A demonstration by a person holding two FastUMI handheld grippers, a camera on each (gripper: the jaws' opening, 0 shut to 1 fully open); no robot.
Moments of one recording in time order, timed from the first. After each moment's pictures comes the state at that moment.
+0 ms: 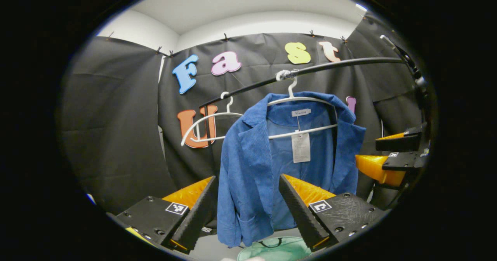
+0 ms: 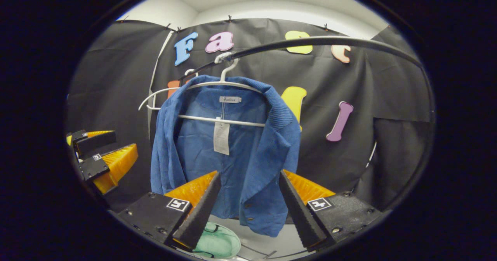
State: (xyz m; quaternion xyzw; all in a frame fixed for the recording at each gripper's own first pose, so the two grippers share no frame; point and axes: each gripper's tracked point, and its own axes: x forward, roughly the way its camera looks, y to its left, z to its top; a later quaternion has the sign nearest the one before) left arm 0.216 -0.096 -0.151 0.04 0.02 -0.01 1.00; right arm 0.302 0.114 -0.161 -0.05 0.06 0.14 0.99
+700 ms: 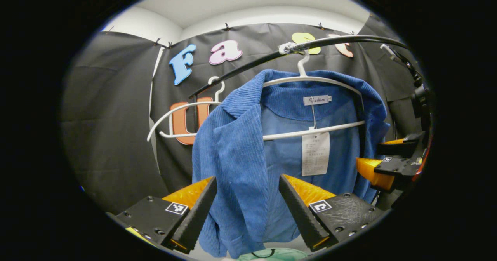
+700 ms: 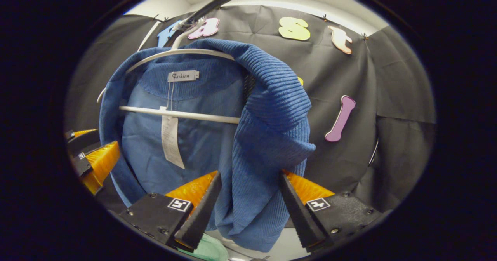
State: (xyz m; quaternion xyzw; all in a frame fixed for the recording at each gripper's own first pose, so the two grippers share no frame) left arm 0.325 -0.118 -0.172 0.03 0.03 0.02 1.00; right arm 0.423 0.091 -0.173 -0.06 0.07 0.08 0.99
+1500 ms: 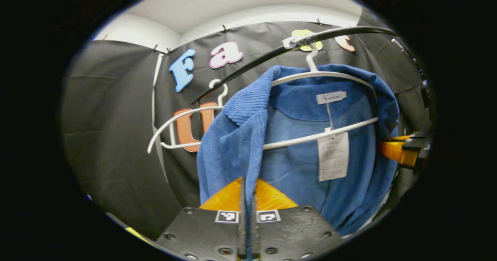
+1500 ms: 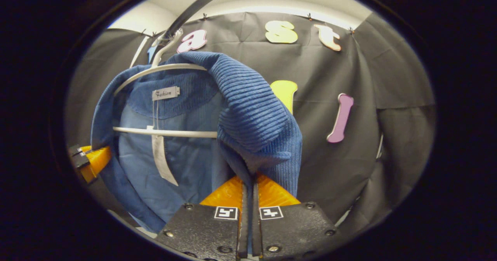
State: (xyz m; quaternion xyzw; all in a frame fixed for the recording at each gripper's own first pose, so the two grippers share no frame) left arm 0.346 -0.092 -0.169 0.05 0.03 0.04 1.00; right arm 0.444 0.099 -0.164 0.03 0.03 0.13 0.99
